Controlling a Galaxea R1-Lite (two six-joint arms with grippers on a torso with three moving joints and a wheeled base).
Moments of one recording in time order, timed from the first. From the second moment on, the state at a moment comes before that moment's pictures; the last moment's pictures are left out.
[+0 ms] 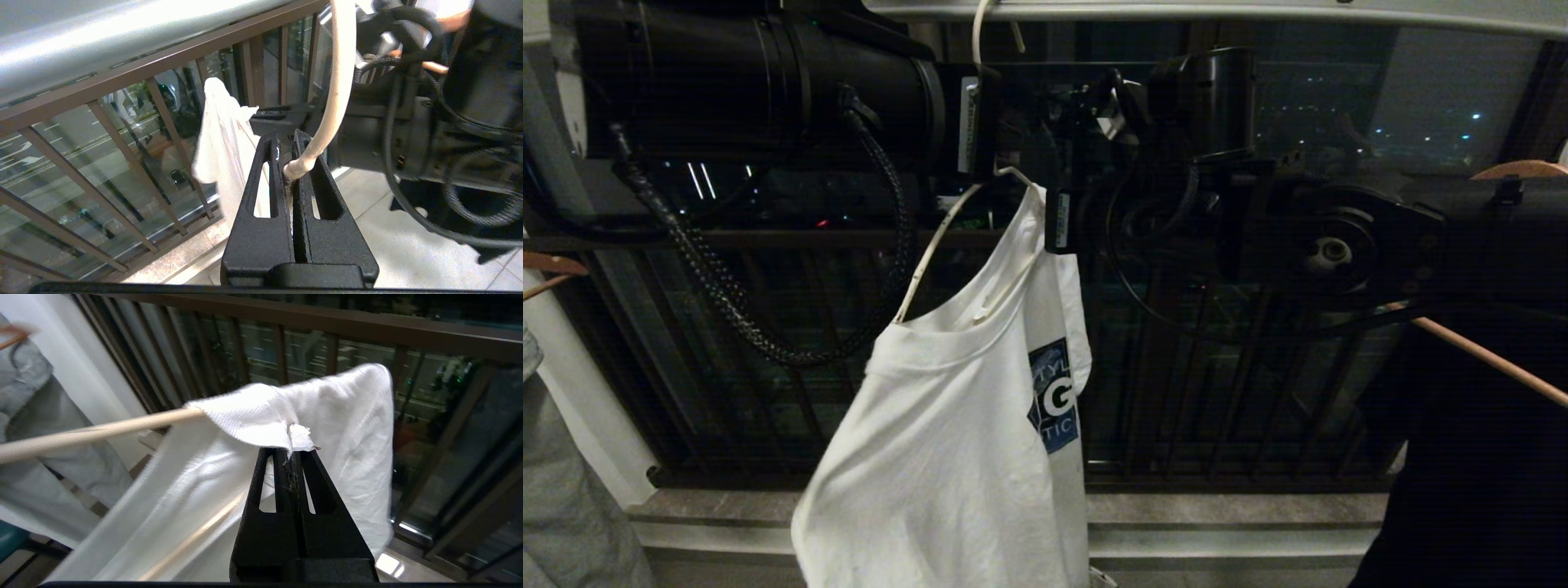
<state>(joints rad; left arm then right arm) -0.70 1.59 -1.73 0.28 0.04 0.01 0.68 2.00 -1.78 -0.07 -0.12 0.20</state>
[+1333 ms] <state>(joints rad) -0.70 1.59 -1.73 0.28 0.04 0.01 0.59 2.05 -1.81 -0.07 -0.12 0.20</state>
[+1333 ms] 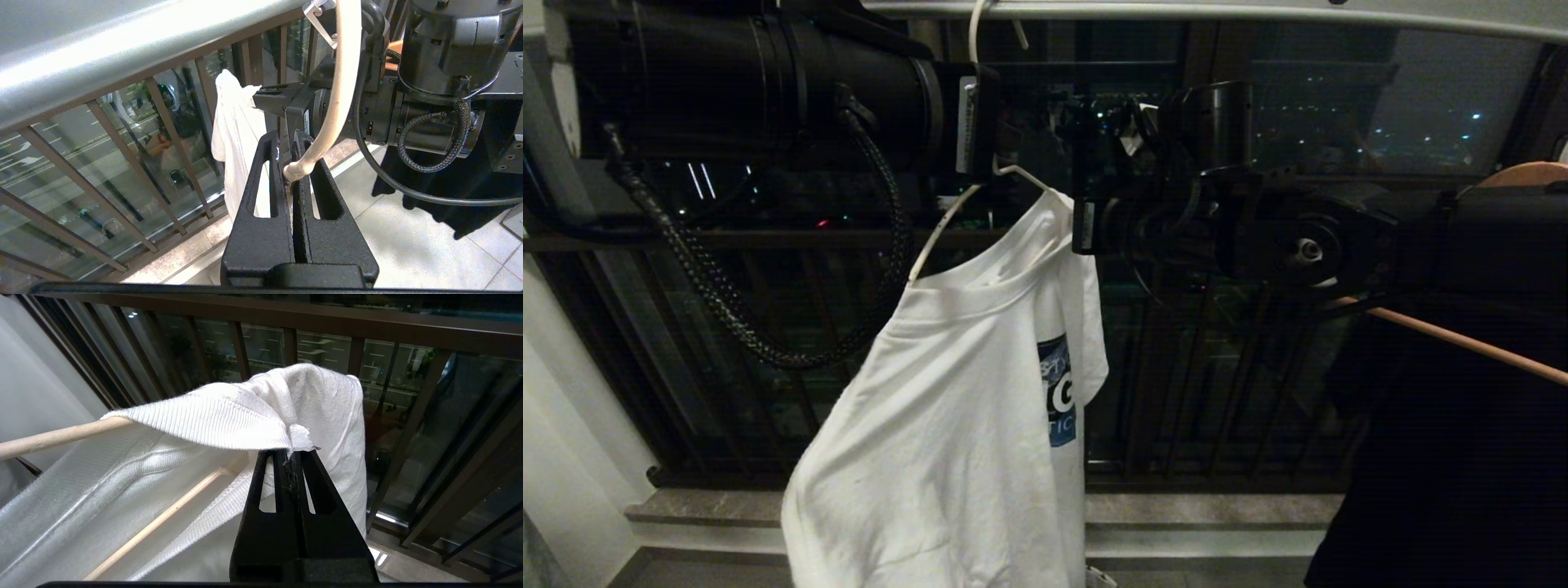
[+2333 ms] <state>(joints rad) -0.69 1.60 -1.72 0.28 0.04 0.01 0.70 1.81 -1.59 -0.04 -0.11 0.30</state>
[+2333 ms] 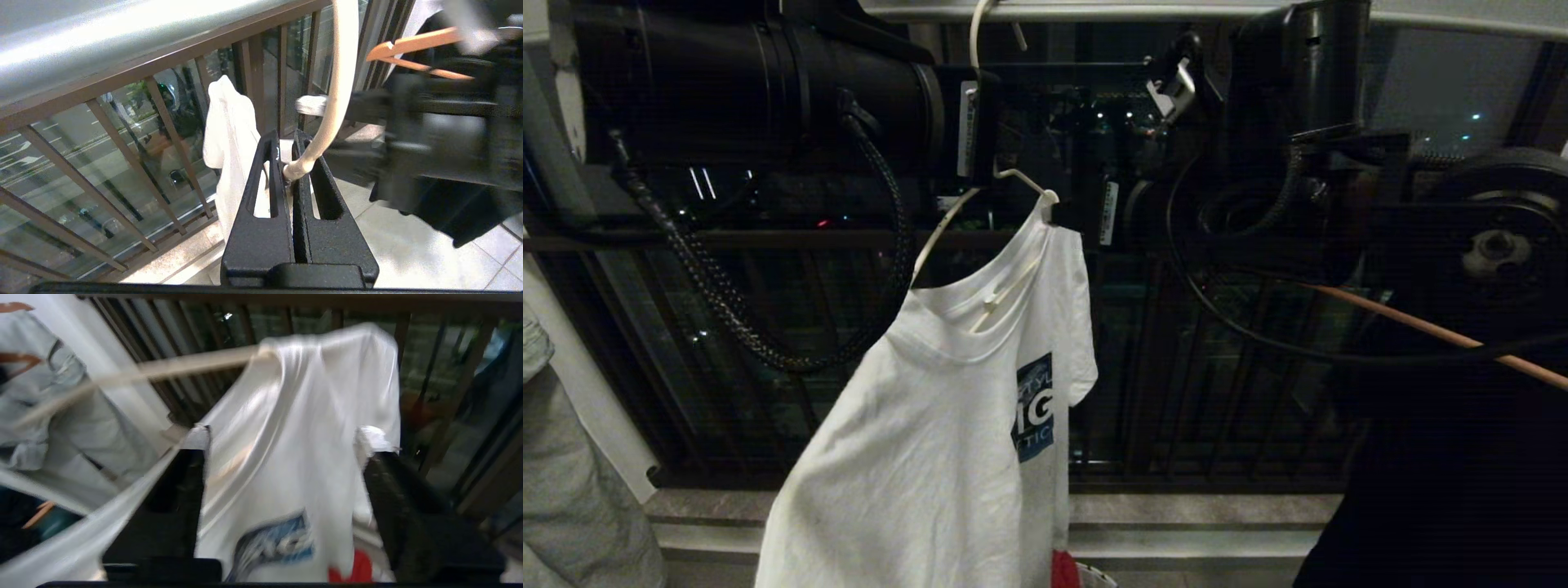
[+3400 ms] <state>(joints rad) -0.68 1.61 -1.71 0.28 0.04 0.01 0.85 1.60 -1.34 0.06 -0.16 0.39</state>
